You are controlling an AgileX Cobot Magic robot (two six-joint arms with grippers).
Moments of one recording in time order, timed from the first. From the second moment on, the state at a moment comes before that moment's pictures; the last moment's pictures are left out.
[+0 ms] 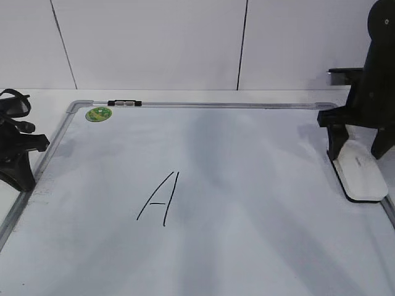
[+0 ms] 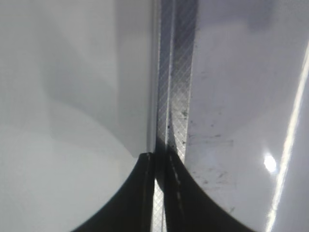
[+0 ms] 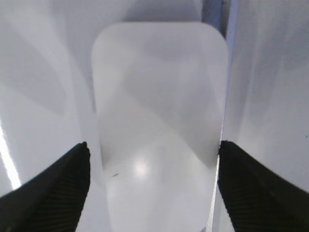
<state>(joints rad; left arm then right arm) -0.02 1.97 -1.27 -0.25 0.97 0.08 0.08 2.01 -1.55 -0.07 1.22 0.12</state>
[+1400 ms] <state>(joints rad) -0.02 1.97 -1.27 -0.25 0.97 0.08 0.08 1.89 -1.75 0.13 1.23 0.06</state>
